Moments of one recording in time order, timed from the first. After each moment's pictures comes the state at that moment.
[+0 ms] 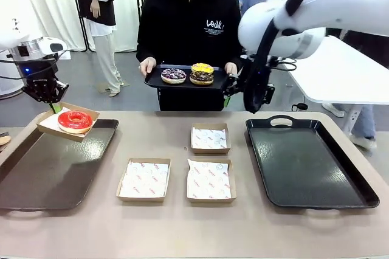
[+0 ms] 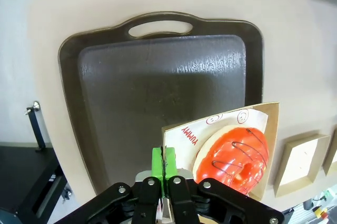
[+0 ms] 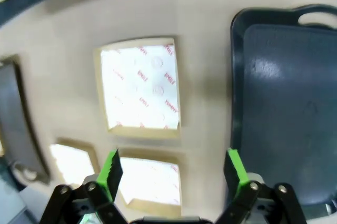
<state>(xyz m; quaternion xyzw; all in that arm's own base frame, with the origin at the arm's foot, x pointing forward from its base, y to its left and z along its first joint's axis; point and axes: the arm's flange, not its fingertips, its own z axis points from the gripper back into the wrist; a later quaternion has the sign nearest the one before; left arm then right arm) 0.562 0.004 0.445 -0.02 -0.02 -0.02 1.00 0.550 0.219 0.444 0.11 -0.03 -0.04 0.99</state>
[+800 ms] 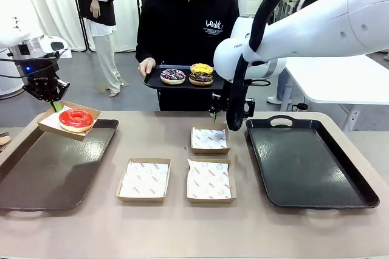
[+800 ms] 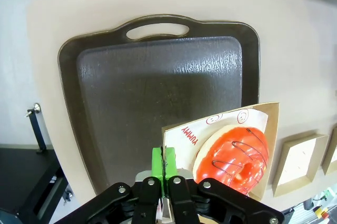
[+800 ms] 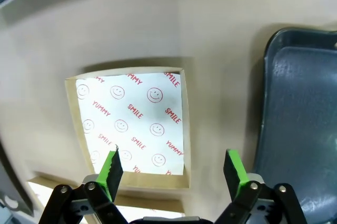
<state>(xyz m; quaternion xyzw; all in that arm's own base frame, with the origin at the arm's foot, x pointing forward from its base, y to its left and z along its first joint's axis) 0.561 0.000 0.452 -0.02 -0.03 -0.03 1.00 0.579 0.264 0.370 0.06 -0.02 -0.03 1.00</state>
